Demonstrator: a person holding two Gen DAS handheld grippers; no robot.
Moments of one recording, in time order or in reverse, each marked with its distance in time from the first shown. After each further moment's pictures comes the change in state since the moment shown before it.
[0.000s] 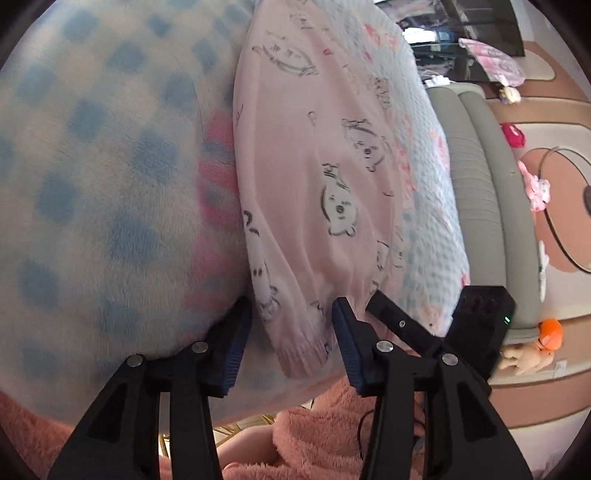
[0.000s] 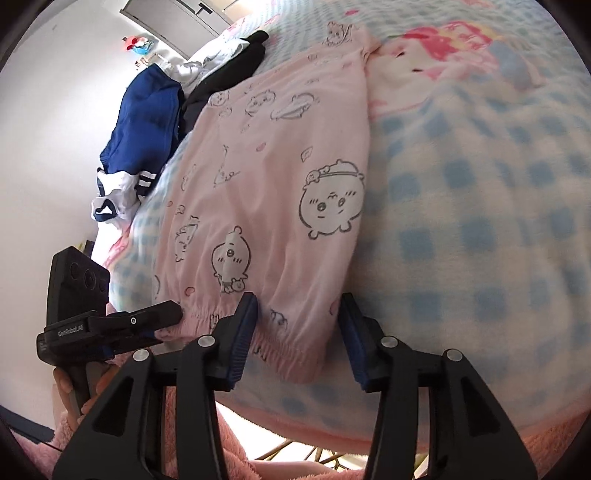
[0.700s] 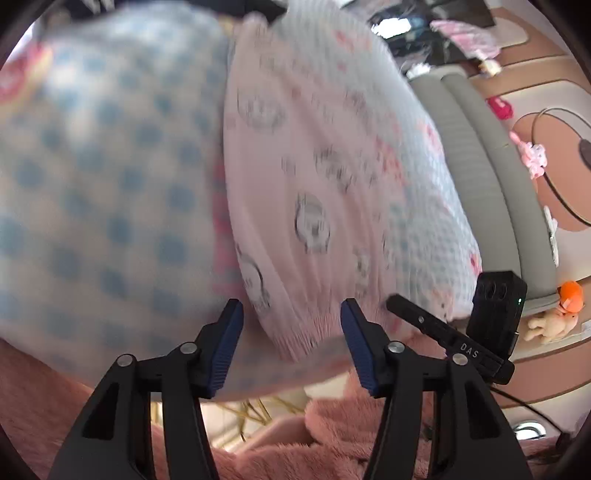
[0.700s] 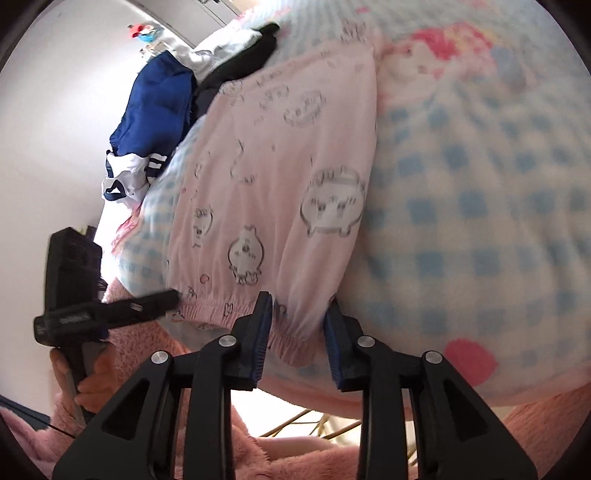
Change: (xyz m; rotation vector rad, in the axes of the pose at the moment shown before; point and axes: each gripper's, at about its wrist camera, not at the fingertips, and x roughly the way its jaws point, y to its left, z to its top) left arm -0.054 -0.023 -0.008 0.157 -0.092 0.060; right arm -0.027 0.014 -0.011 -0.044 0.012 -0.026
